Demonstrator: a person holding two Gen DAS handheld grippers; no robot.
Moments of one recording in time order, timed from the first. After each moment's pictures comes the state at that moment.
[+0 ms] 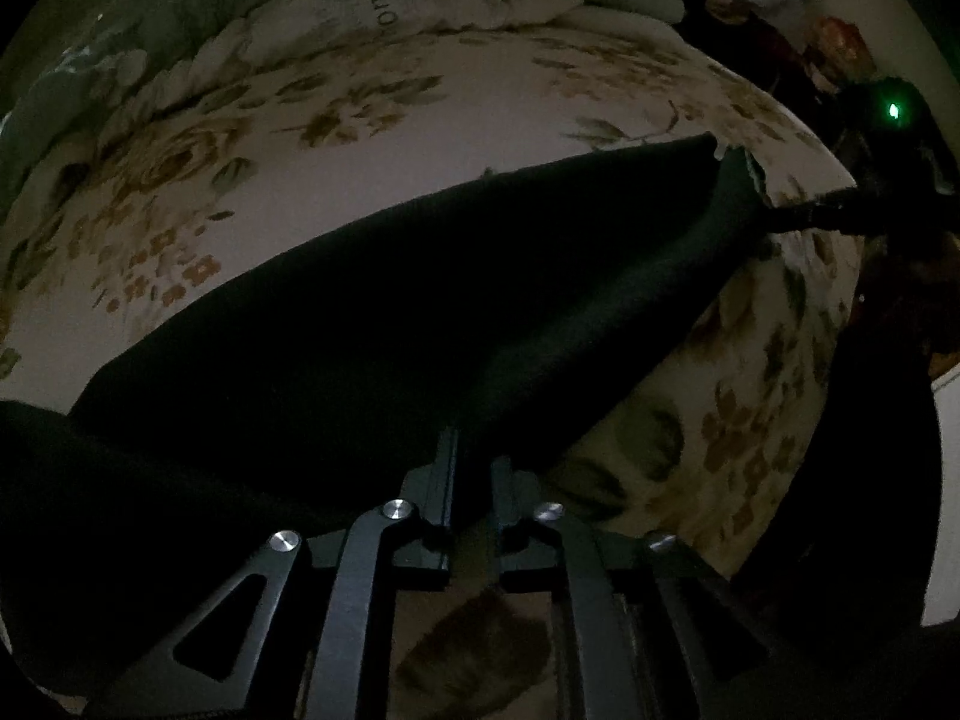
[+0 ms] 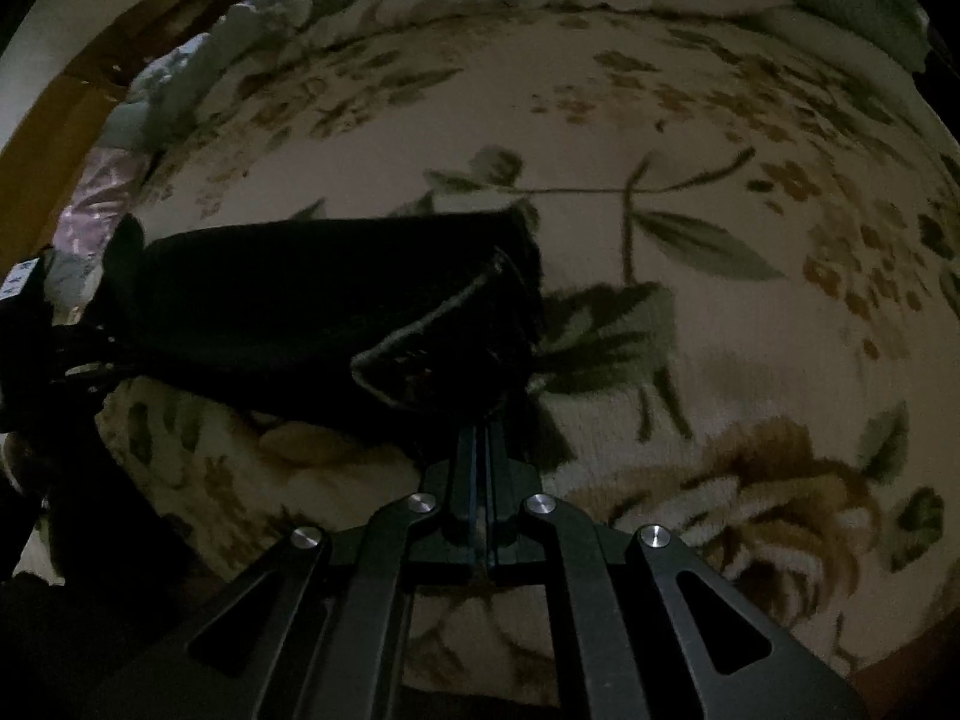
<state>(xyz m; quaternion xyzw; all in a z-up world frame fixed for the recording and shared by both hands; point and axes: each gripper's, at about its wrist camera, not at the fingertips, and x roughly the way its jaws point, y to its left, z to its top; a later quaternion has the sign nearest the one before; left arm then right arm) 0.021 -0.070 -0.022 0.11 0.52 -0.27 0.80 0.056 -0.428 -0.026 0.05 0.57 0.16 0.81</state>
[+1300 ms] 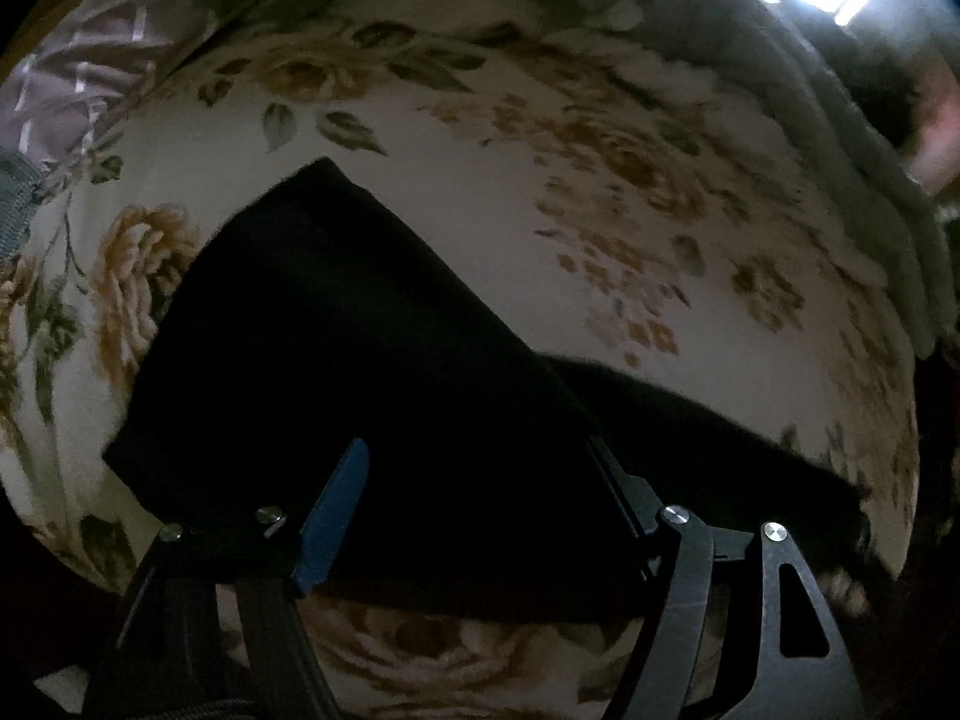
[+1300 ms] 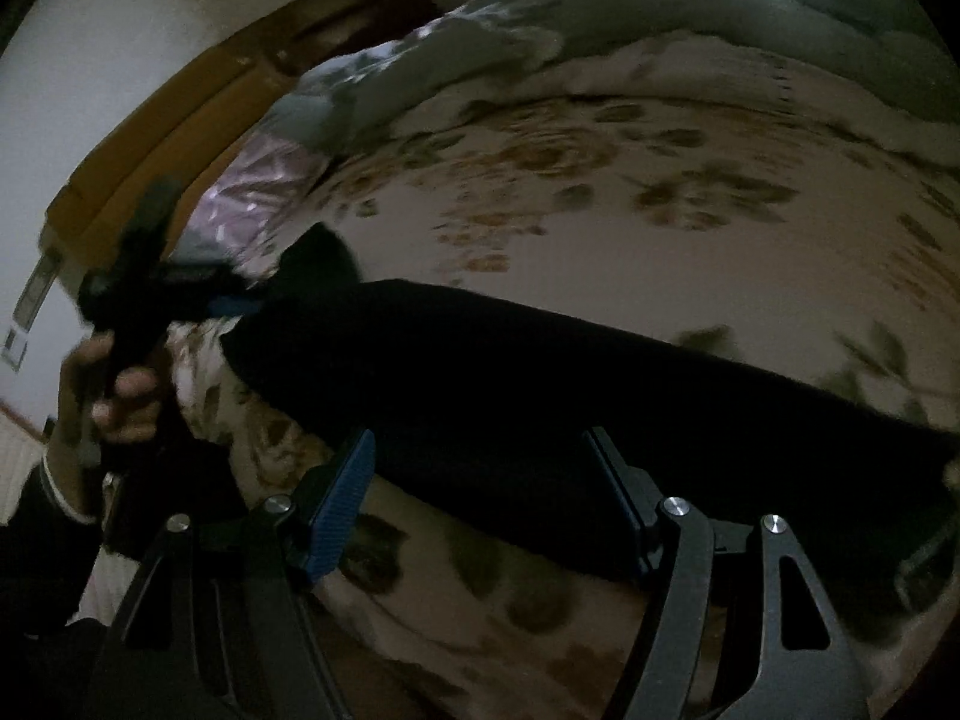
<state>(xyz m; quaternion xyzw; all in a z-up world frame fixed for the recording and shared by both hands) 0.086 0.159 0.027 -0.16 0.58 0.06 0.80 0.056 -0.209 0.025 0.06 0.47 0.34 0.81</state>
